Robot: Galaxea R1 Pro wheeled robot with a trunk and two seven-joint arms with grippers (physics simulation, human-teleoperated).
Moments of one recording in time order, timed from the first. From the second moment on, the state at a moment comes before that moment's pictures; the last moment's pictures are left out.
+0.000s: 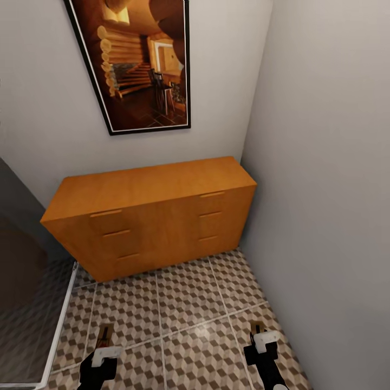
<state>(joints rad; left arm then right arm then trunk) -0.51 0.05 -1.31 0.07 1.36 -0.53 0.02 -0.40 -0.03 0.48 -0.34 -0.17 -0.45 -0.24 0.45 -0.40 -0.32</state>
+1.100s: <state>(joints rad) -0.51 0.05 -1.31 0.07 1.36 -0.53 0.02 -0.40 -0.03 0.48 -0.32 -0.17 -0.45 -0.24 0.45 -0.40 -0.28</state>
